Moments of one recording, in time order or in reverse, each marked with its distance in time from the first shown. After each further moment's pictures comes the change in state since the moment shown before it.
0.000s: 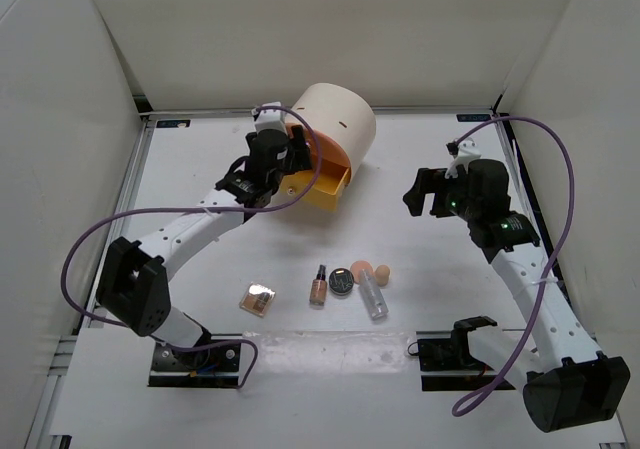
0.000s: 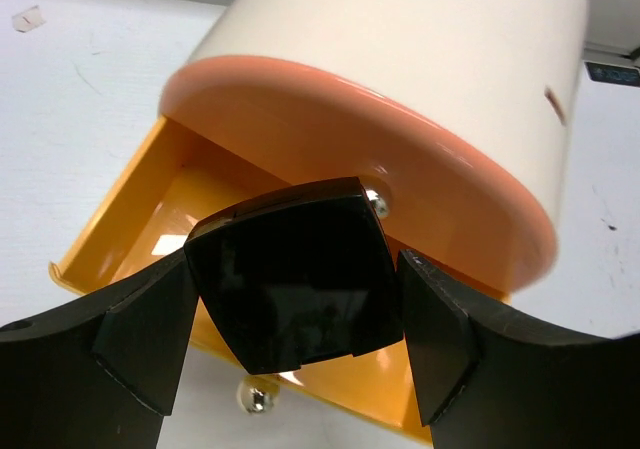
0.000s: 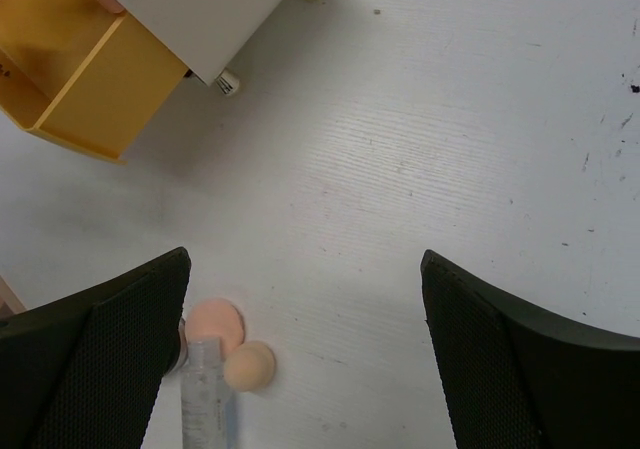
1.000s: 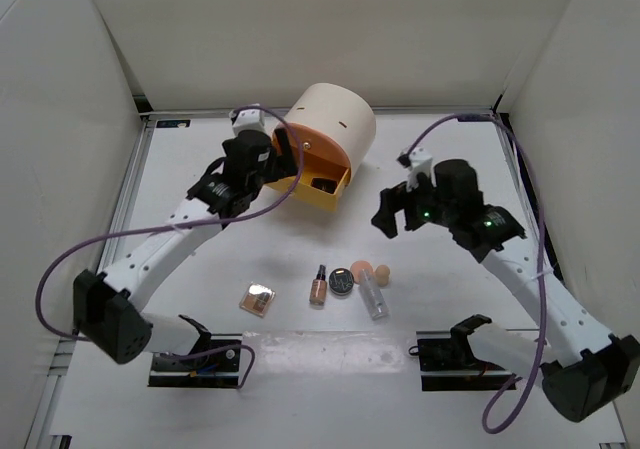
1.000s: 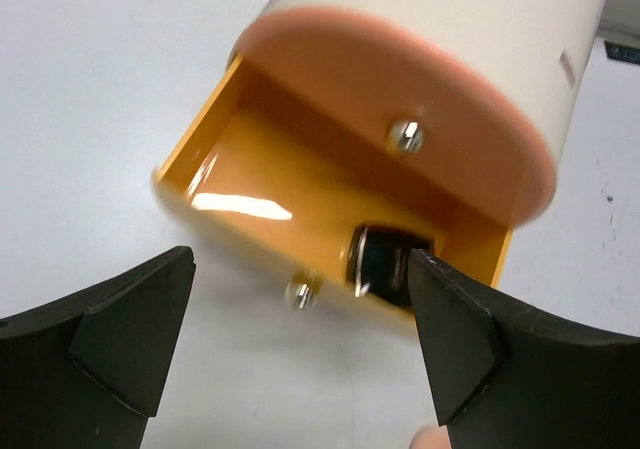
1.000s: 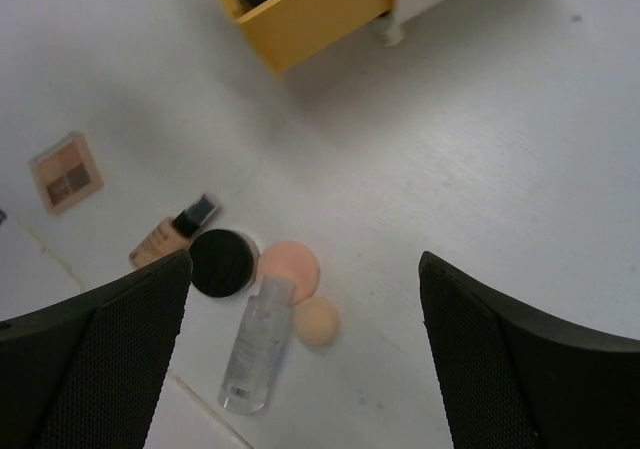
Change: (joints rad) left arm 0.018 -0.116 0.063 -0.271 -0.001 -0.050; right arm 0.214 0.030 0.092 -0.108 -0.099 -0.120
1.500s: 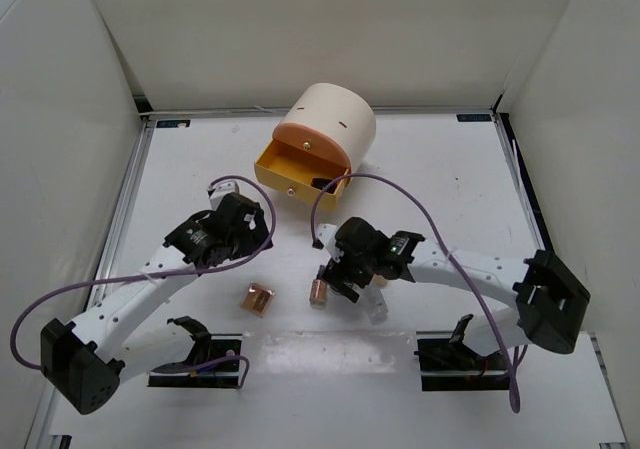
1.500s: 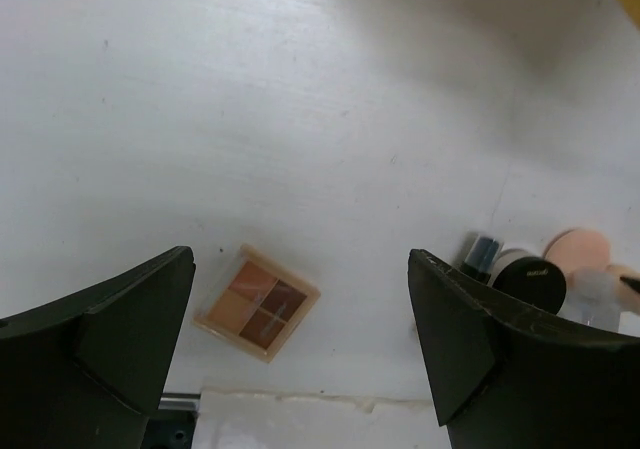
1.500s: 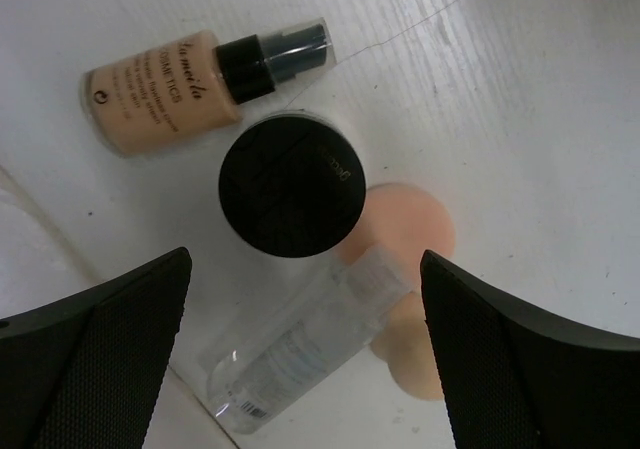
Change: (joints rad) left arm -0.046 -0.348 -0.353 -0.509 0.052 -0.304; right arm 0.598 0.369 -0.135 0.057 0.272 -0.139
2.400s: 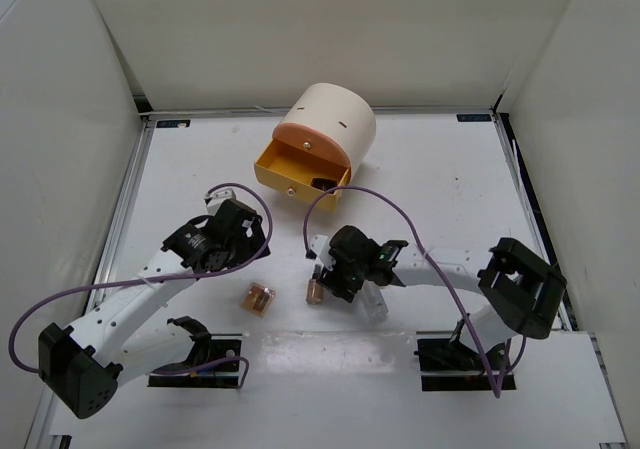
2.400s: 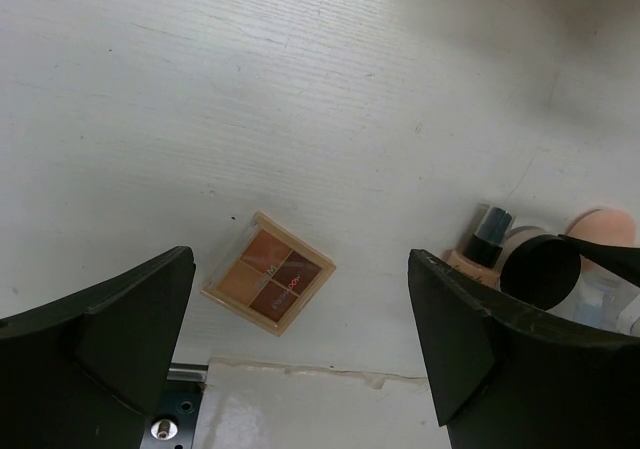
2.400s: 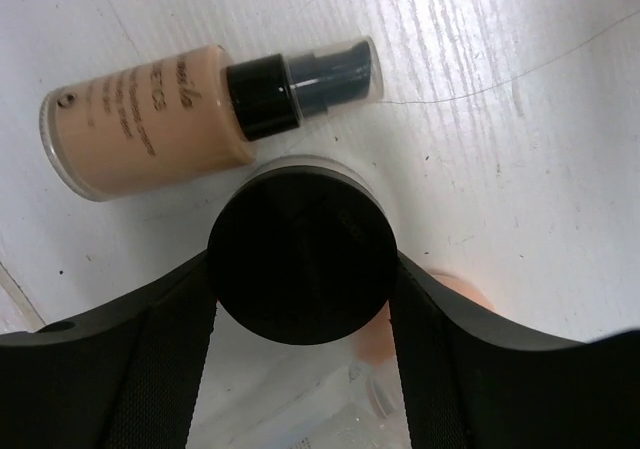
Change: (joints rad) left arm -0.001 -0.038 -0.043 -0.069 0.039 -0.052; right arm -0.001 0.150 -0.106 0.273 -0.073 -0.084
